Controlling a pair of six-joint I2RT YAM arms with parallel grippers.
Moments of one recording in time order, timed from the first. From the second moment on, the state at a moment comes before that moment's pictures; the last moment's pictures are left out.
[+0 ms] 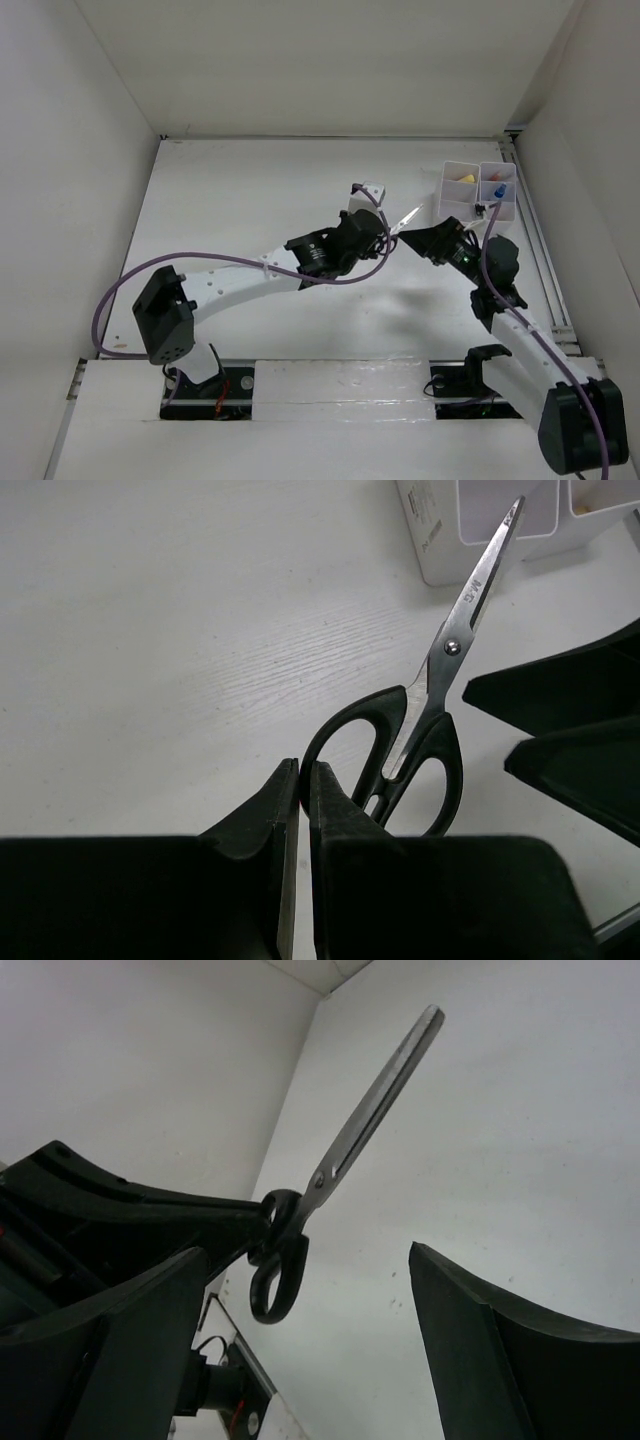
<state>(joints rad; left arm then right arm) -1.09 1.56 1.27 -0.27 -0.51 -0.50 0.14 0.84 0.33 0.49 -0.57 0.96</state>
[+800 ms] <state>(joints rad) -1.09 1.54 1.26 -0.26 -0.45 -0.49 0.14 1.08 0.34 0.89 -0.61 1.08</state>
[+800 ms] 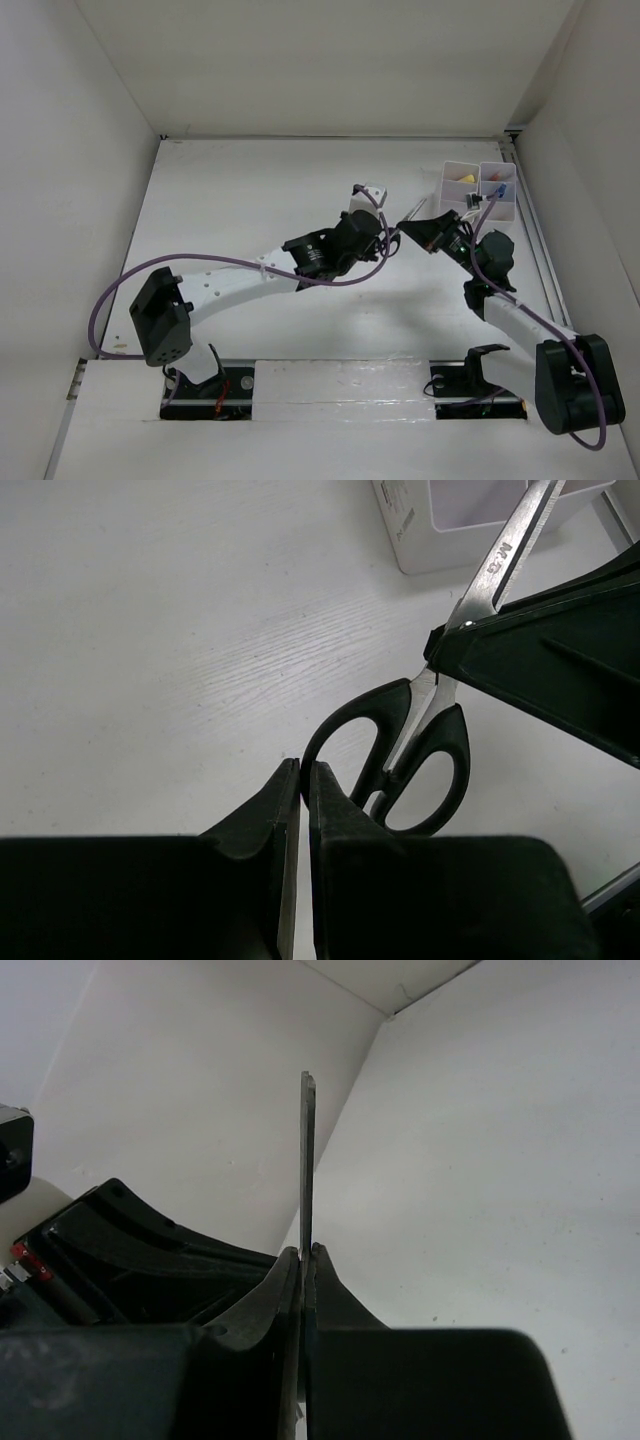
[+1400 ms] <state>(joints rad) -1.09 1.44 1.27 -0.42 -0.59 -0.56 0.14 1.01 0.63 0.36 -0.22 0.64</state>
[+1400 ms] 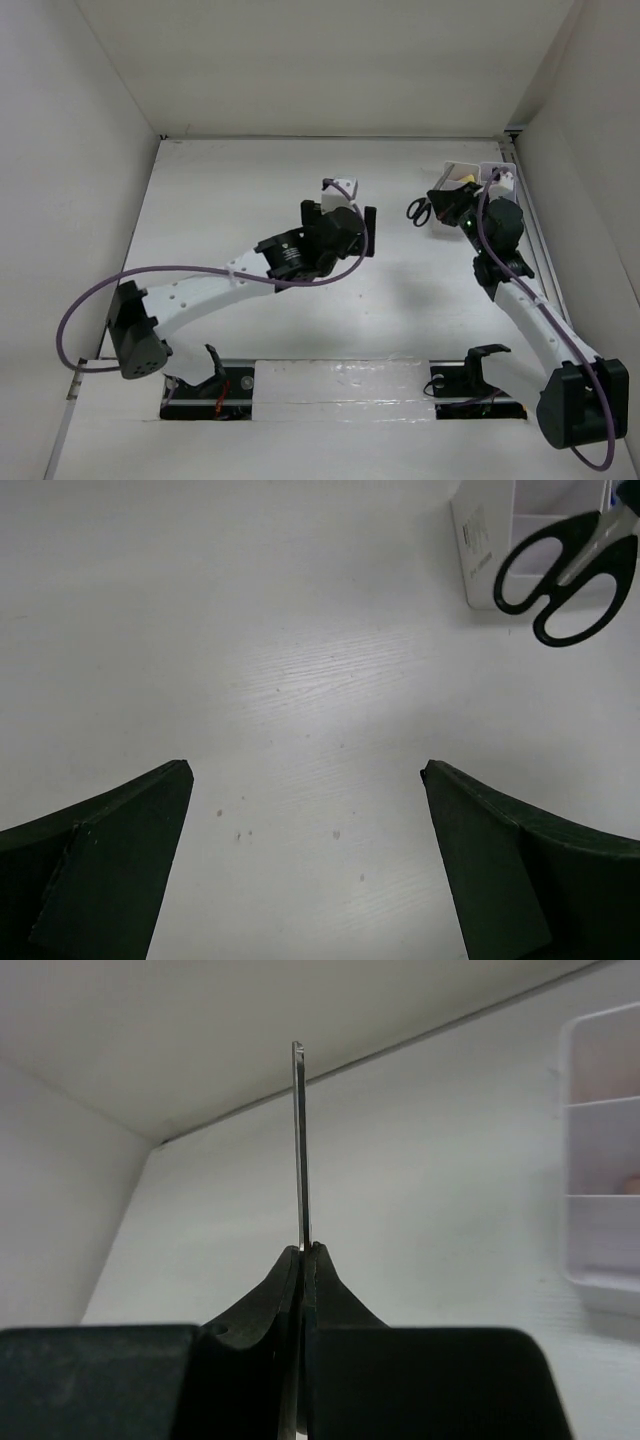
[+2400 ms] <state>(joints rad) -1.05 0.98 1.10 -0.91 -0.75 -0.83 0.15 1.58 1.28 -0.67 0.97 1.22</state>
